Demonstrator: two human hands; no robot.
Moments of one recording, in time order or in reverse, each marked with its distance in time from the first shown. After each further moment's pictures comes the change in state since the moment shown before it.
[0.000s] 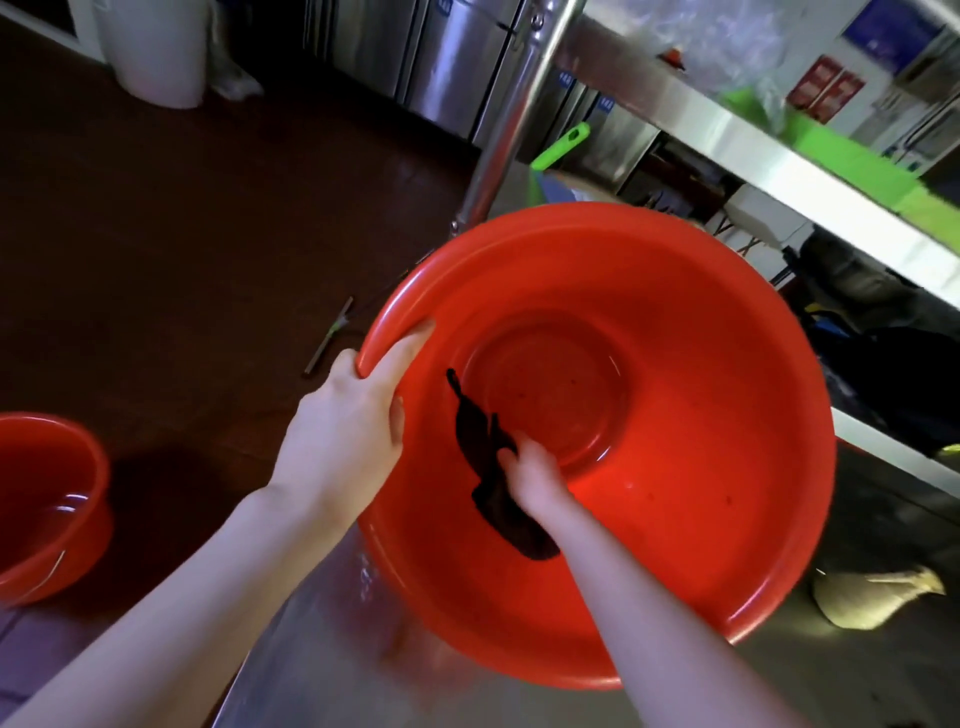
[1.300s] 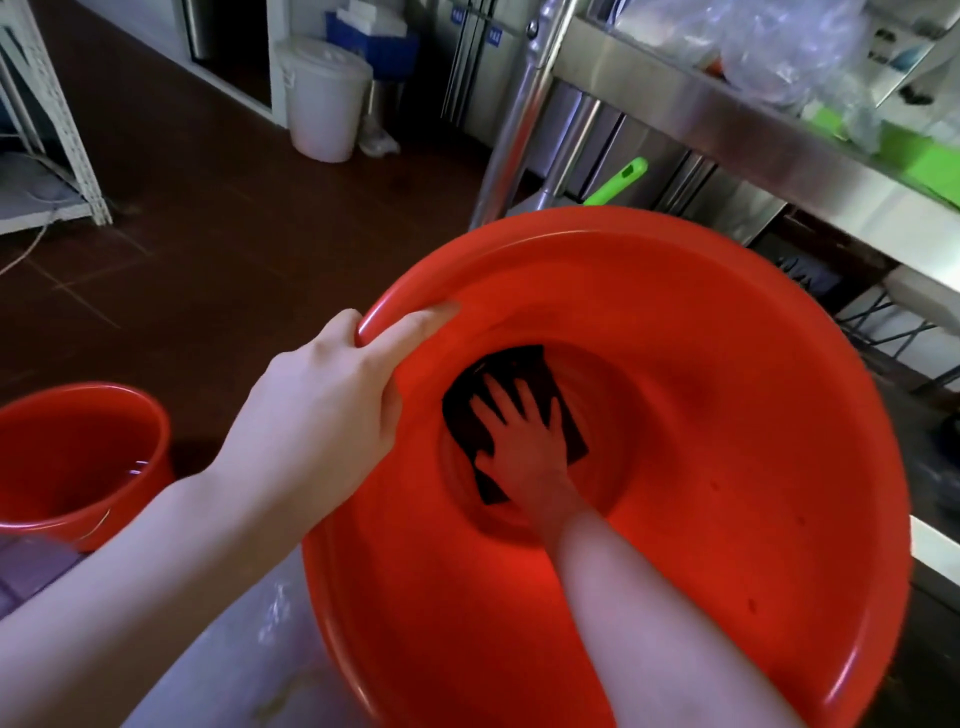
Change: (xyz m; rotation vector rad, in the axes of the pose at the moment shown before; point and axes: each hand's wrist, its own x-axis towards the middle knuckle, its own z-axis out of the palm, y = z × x) left_hand 0.035 0.094 0.023 0.346 0.136 -0.073; right_hand 0.142 0.032 -0.024 -0.755 0.124 -0.665
